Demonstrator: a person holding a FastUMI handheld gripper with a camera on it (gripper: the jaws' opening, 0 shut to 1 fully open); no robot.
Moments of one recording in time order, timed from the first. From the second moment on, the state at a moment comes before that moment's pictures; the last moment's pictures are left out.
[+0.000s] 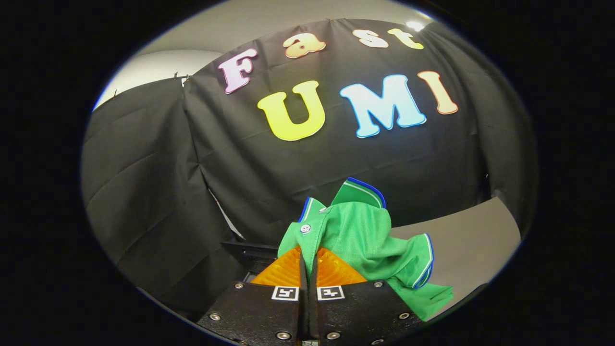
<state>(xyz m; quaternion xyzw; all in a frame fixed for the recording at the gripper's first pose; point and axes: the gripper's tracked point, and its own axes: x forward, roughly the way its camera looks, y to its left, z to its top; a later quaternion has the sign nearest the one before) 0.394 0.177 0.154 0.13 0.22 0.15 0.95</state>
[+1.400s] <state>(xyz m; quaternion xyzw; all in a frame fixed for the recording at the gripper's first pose) 0.367 0.360 0.046 0.07 0.27 0.23 0.93</state>
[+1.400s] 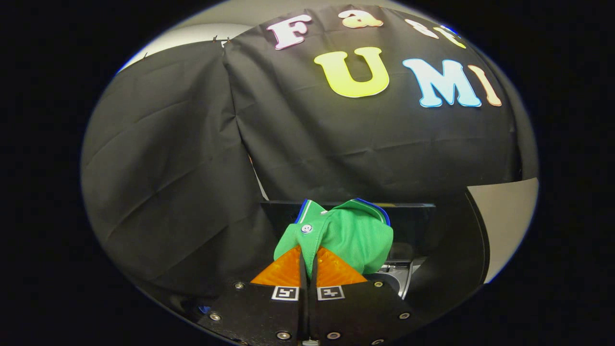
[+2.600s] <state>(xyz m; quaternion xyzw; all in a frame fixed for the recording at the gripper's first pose) 0.351 0.362 -0.134 -0.01 0.39 0.19 0.90</state>
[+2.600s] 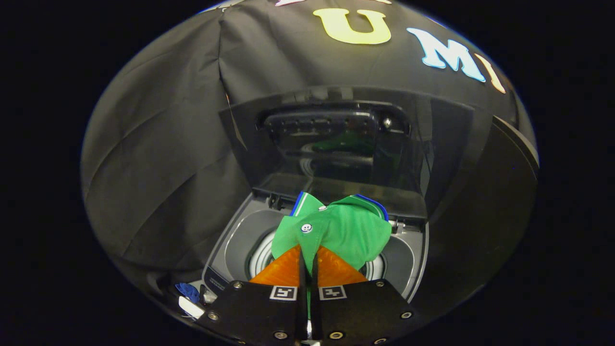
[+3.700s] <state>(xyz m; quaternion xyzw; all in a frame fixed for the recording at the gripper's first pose) 0.358 0.362 -0.103 -0.02 0.32 0.18 0.93</state>
